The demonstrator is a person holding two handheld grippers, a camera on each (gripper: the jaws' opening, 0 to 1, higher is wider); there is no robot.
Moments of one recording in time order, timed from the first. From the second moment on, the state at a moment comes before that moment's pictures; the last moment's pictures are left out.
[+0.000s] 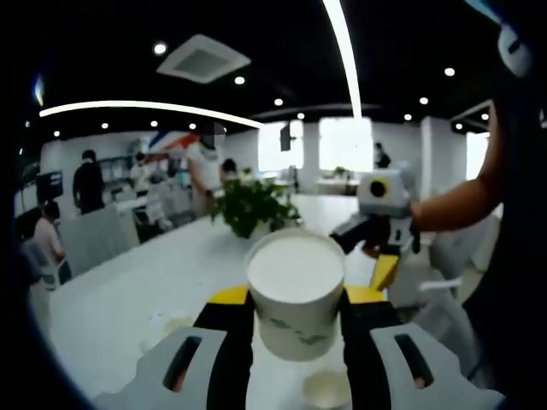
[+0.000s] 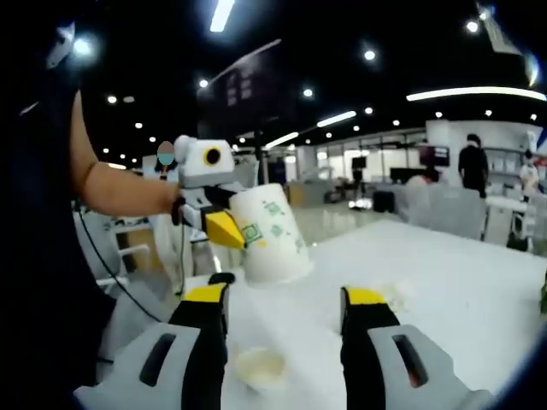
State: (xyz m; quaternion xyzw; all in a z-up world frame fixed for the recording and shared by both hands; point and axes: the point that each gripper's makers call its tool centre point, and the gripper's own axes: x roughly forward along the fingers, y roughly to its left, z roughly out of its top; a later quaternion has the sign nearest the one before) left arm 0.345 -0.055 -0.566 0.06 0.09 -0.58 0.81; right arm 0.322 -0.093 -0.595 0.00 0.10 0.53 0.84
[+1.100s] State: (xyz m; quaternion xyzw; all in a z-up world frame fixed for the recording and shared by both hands) left arm 0.315 -0.044 -0.573 0.02 0.11 -0.63 0.77; right arm 0.294 -0.067 -0.560 0.10 0.11 0.62 0.77
